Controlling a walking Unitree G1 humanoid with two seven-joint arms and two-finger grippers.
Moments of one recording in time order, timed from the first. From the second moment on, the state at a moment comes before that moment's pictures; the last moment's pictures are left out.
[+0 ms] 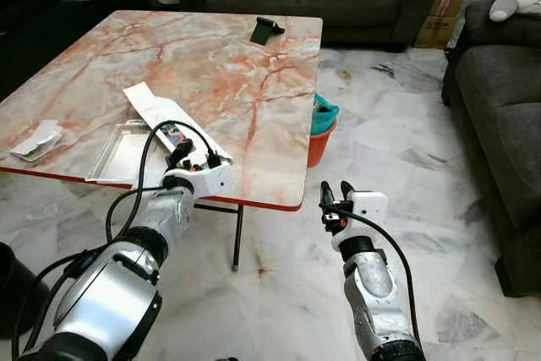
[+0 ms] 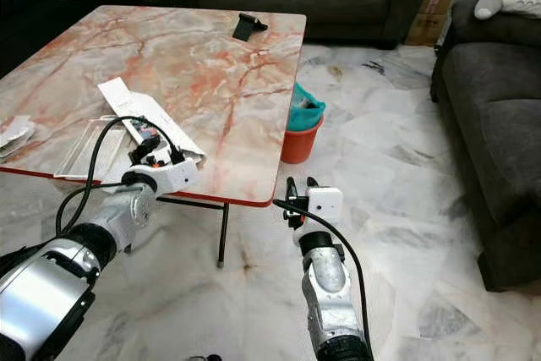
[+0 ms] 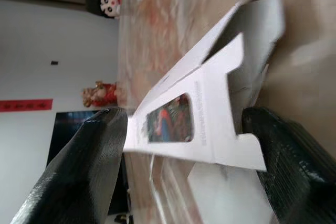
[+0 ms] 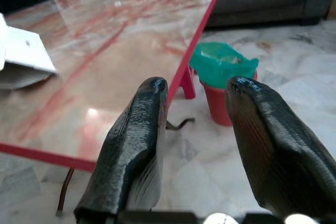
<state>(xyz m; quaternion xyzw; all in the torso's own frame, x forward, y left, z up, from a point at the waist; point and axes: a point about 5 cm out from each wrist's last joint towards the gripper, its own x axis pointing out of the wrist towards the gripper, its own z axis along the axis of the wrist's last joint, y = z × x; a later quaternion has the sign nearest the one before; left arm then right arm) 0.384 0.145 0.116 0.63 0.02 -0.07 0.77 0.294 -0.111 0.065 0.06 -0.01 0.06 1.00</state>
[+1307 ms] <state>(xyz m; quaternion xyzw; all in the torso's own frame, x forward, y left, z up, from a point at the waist) 0.384 0.162 0.114 0.64 0.06 -0.04 0.76 0.289 -0.114 0.064 0.06 0.01 0.05 1.00</state>
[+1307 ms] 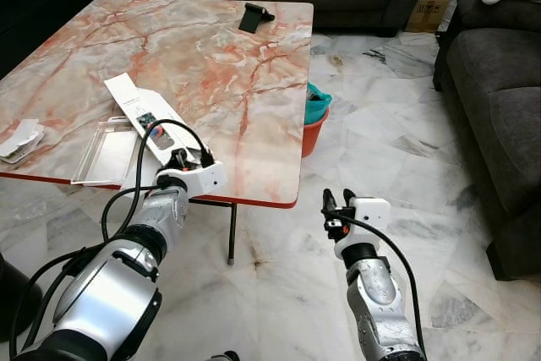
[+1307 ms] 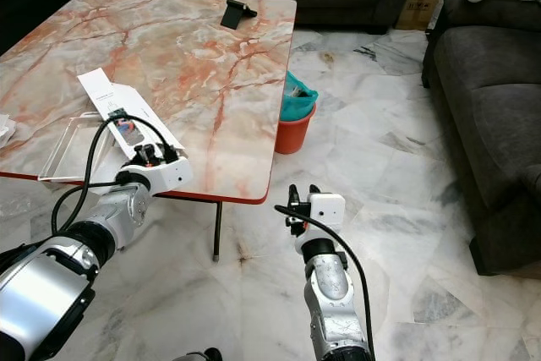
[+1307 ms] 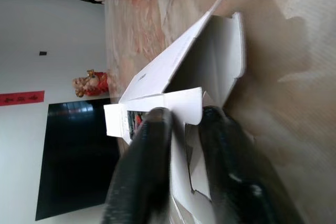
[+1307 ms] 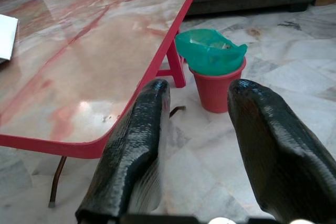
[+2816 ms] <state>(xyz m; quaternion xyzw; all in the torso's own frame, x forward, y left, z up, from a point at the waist) 0.345 0.104 0.168 0.14 -0.24 -0.03 0.96 0.344 -0.141 0.158 0.06 -0.17 -0.03 0.98</state>
